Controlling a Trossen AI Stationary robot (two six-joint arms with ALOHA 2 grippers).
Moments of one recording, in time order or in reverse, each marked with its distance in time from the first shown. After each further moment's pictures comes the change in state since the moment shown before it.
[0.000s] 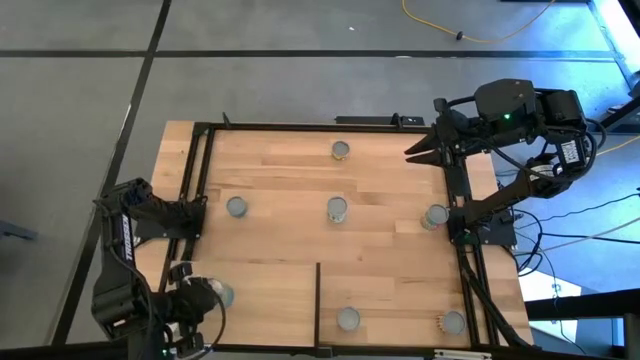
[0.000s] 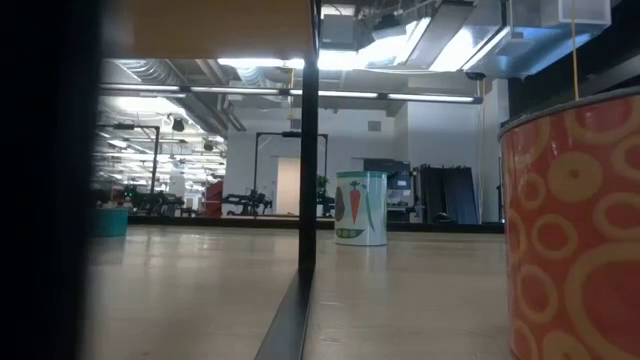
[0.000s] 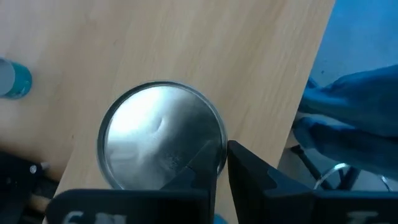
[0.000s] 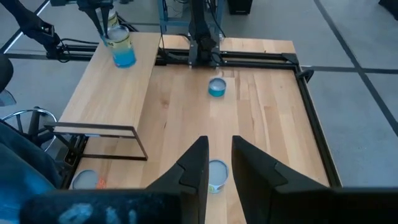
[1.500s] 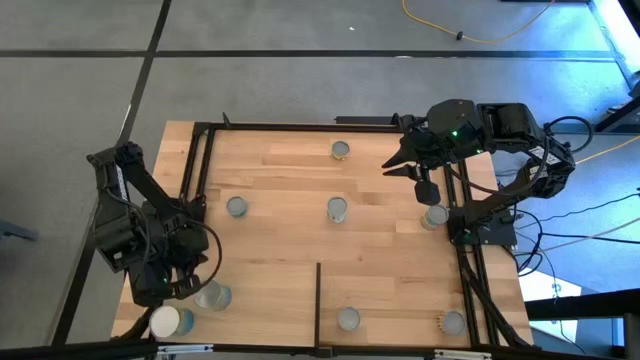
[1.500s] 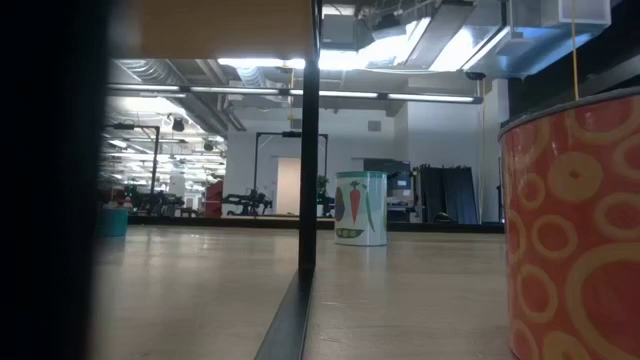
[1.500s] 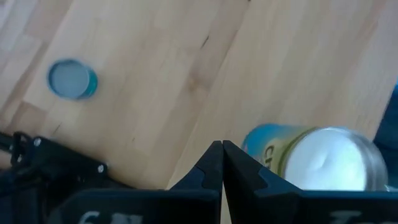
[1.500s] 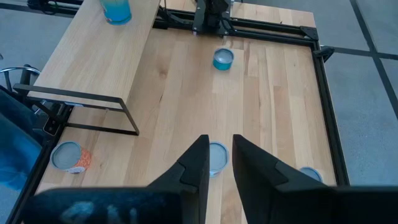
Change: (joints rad) left arm 0.109 -0.383 -0.325 -0.014 0.018 0.054; right arm 0.000 0.001 -0.255 0.124 -0.009 -0.088
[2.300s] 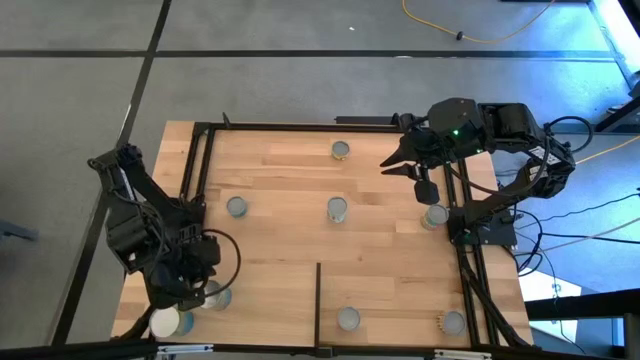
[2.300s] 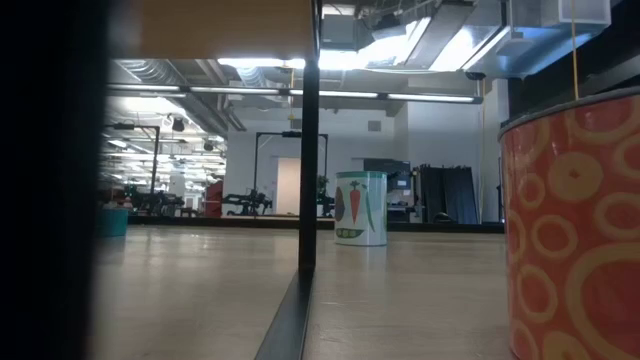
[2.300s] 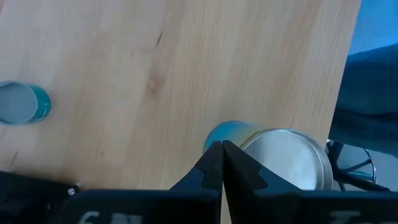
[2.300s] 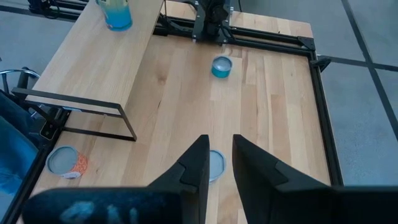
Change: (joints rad) left arm 0.091 0.028 0.001 0.166 0.120 0.255; right arm 0.000 0.000 0.000 0.029 0.000 -0.020
